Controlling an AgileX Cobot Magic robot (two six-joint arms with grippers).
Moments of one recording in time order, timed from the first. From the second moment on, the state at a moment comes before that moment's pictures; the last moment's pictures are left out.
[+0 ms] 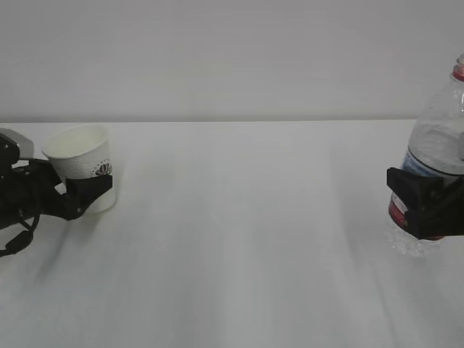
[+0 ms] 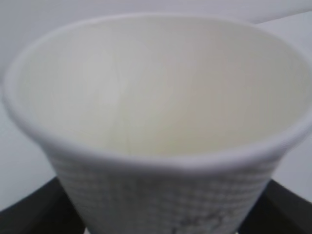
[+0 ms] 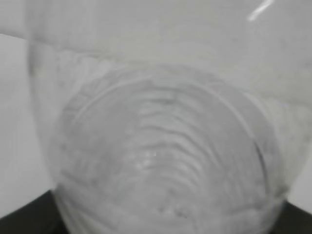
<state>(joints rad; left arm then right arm) 0.08 2.13 -0.70 0.78 -1.15 -0.26 0.20 1.27 -0.28 -0.11 -0.58 -0.04</state>
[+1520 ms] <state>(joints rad) -0.40 1.89 -0.70 1.19 -1.15 -0.48 0.20 1.27 -0.28 -0.18 -0.58 0.00</state>
